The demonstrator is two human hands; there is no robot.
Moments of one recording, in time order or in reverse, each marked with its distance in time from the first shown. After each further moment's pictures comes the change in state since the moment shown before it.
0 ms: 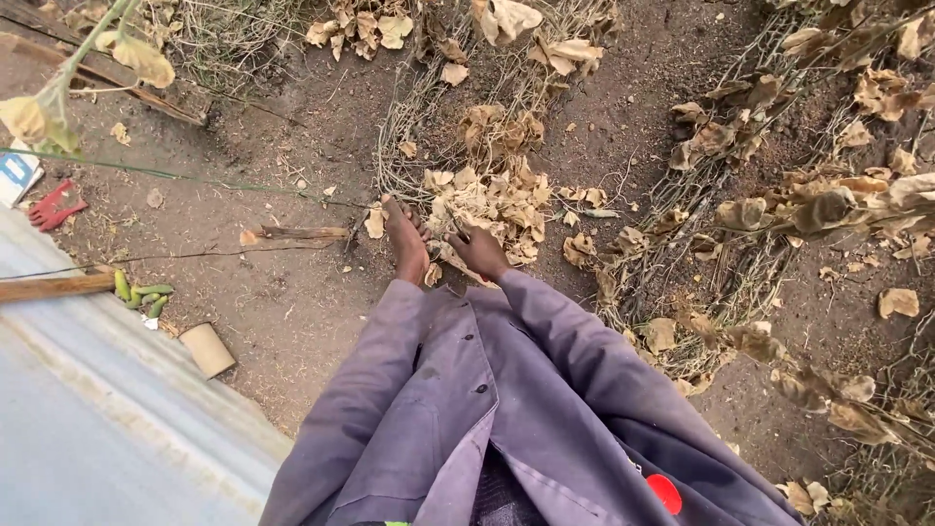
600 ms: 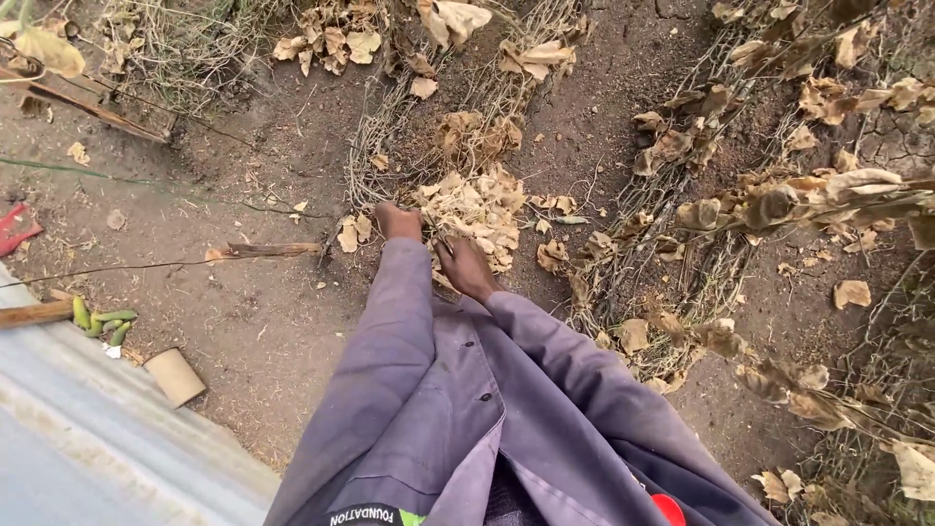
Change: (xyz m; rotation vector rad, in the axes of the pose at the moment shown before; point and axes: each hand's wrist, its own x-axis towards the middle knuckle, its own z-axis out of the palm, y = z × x) left_hand 0.015 -0.012 0.065 -0.228 0.372 -0.185; right_hand -0.102 -0.073 -0.034 -0.074 0.329 -0.233
